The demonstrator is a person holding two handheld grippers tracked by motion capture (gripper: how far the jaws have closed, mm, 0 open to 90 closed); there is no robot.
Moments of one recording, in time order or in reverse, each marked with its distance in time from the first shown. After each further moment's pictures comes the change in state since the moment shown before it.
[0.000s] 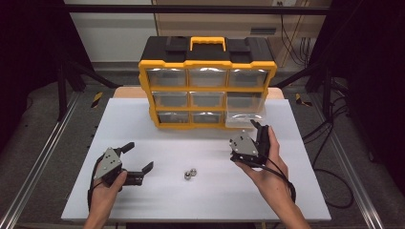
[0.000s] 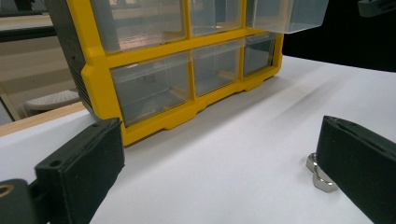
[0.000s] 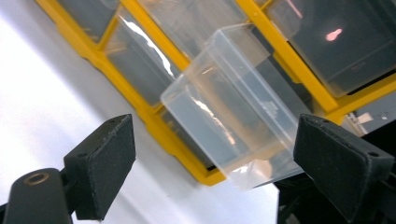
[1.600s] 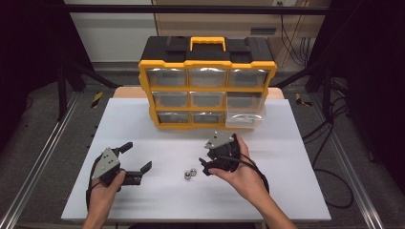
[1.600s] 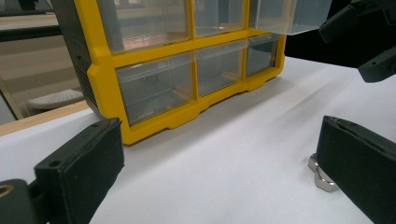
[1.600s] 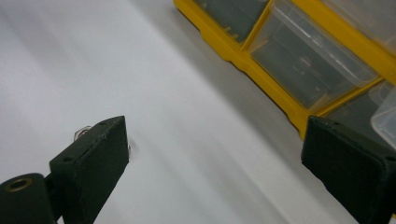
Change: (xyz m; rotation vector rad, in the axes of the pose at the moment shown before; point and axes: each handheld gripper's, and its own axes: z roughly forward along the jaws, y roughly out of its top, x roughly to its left) left arm 0.002 0.001 -0.003 0.002 0.007 -0.003; right arm 0.050 0.026 0.038 0.121 0.483 0.193
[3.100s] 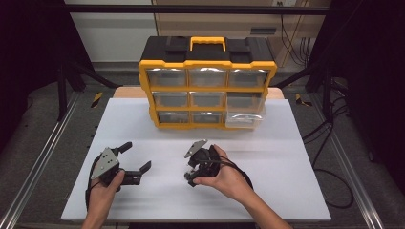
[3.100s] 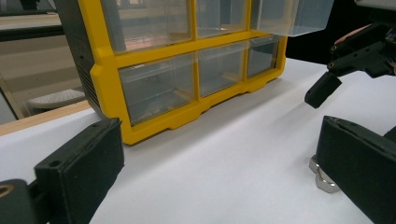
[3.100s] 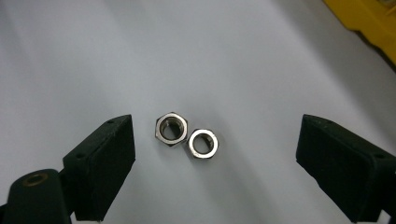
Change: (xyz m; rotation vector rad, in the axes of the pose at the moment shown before) left arm 0.002 0.000 -0.001 -0.006 0.004 -0.007; right arm 0.037 0.007 0.047 0.184 0.255 -0.043
